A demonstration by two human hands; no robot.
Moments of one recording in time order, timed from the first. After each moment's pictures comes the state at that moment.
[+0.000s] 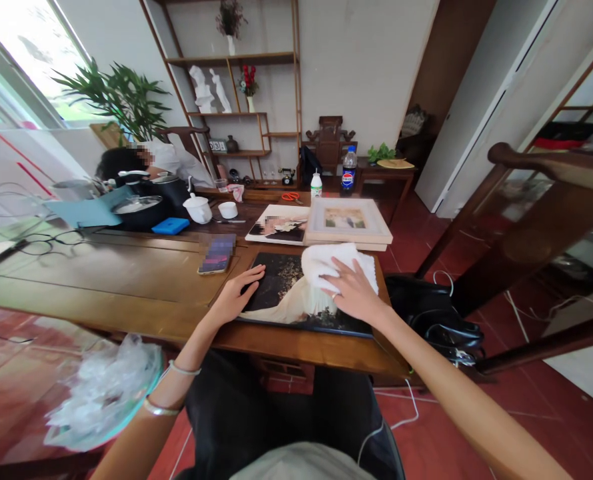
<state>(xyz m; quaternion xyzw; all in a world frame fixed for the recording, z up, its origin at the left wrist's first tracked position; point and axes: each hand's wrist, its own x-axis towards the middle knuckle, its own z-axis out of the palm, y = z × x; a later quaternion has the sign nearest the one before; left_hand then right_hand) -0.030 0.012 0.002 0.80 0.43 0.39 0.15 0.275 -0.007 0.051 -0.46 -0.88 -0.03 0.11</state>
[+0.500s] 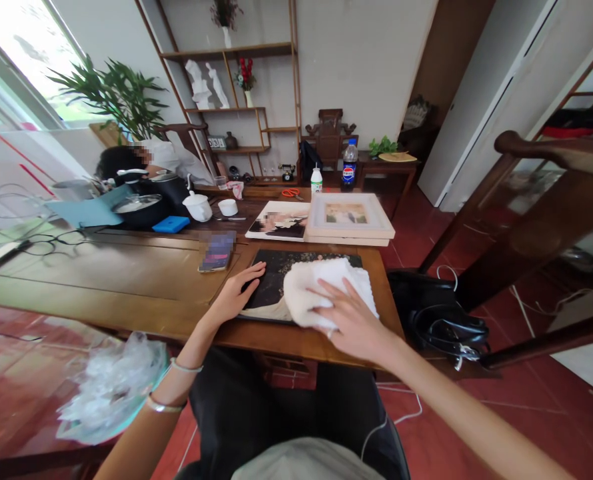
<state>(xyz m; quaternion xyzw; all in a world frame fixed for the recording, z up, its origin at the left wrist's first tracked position) -0.030 0.009 0.007 0.80 0.43 0.39 0.17 0.261 -0.067 0.057 -0.39 -0.91 0.06 0.09</state>
